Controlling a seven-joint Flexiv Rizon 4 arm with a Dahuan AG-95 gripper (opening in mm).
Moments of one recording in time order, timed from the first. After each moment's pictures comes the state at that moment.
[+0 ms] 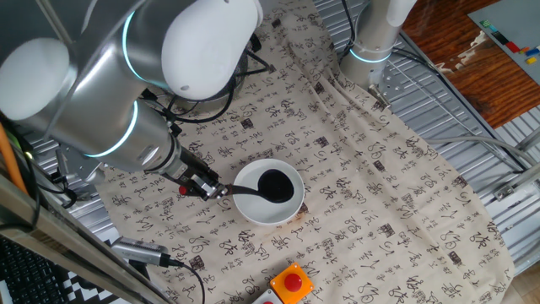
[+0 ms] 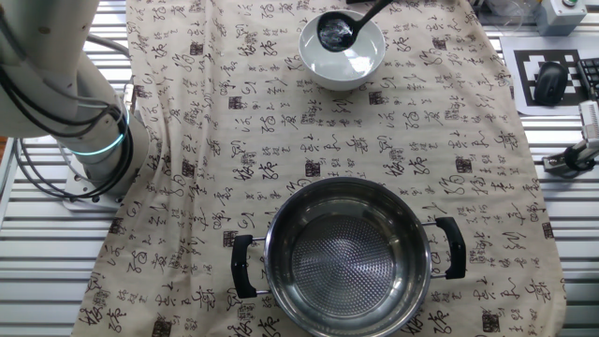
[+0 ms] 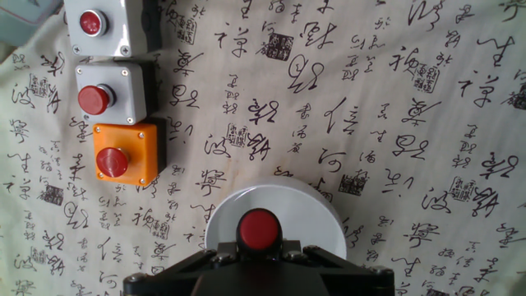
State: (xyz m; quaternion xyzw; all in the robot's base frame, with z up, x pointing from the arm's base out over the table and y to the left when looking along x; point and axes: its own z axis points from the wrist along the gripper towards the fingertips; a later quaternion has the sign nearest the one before) arm 0.577 0.241 0.267 0.14 -0.97 -0.07 0.18
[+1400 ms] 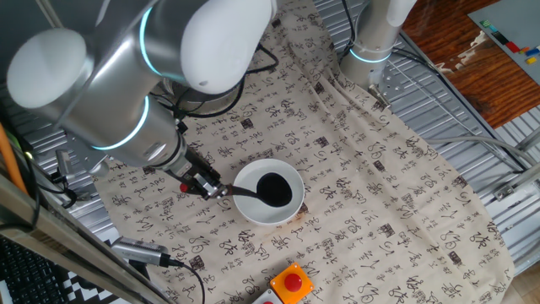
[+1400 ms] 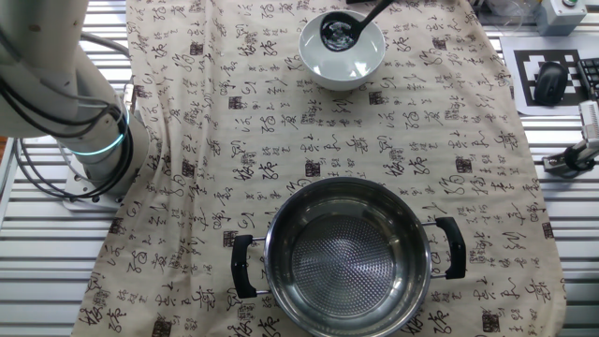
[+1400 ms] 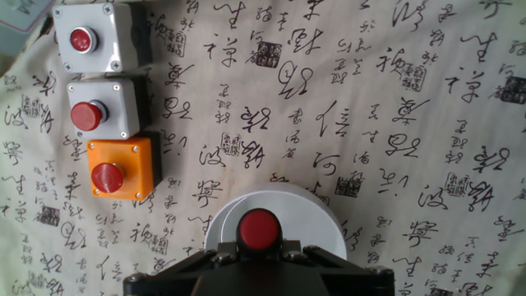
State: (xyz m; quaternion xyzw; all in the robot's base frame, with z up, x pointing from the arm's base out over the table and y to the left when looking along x) arm 0.575 0.240 0.266 0.10 -0.98 -0.06 0.15
